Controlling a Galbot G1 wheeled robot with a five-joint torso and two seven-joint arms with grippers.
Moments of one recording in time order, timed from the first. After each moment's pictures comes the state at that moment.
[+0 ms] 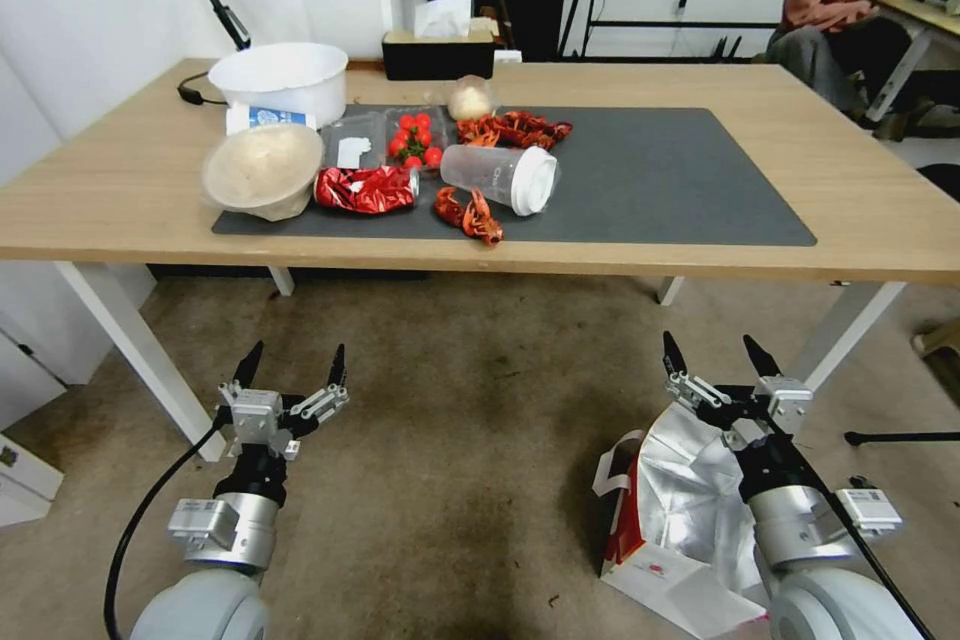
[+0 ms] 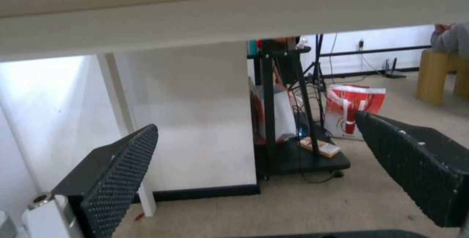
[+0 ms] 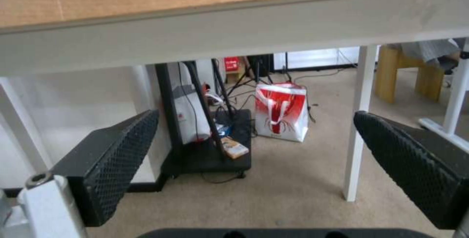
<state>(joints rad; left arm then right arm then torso) 1.71 -1.30 -0.56 -2.18 -0.21 -0.13 -0.08 -1.71 1.38 0.67 2.25 0.34 0.01 -0.03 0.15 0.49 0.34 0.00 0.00</state>
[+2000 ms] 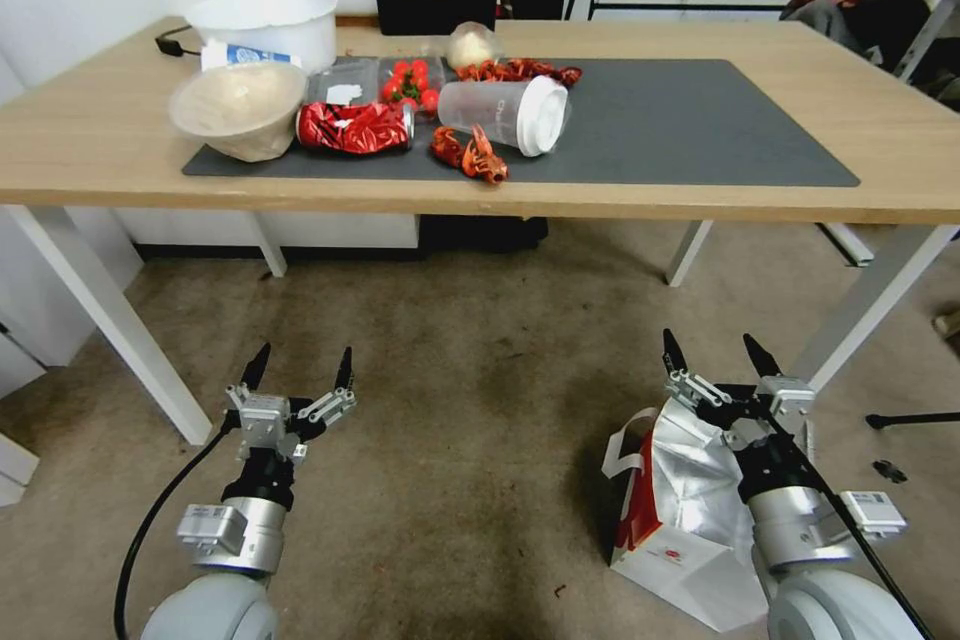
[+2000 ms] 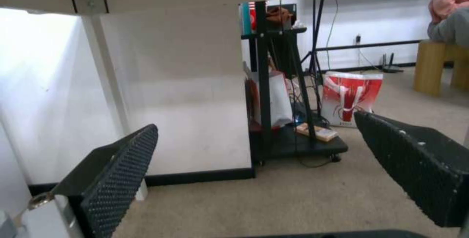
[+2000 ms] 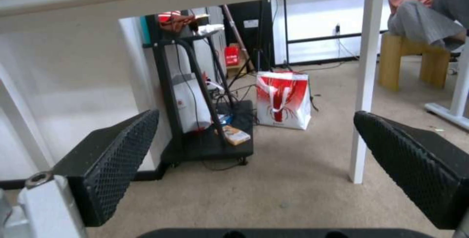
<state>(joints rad) 1.71 -1.31 -0.54 -2.17 -0.20 -0.15 -0.09 -1.72 1.39 0.67 2.27 0.35 0.01 -0.03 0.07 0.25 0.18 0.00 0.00</state>
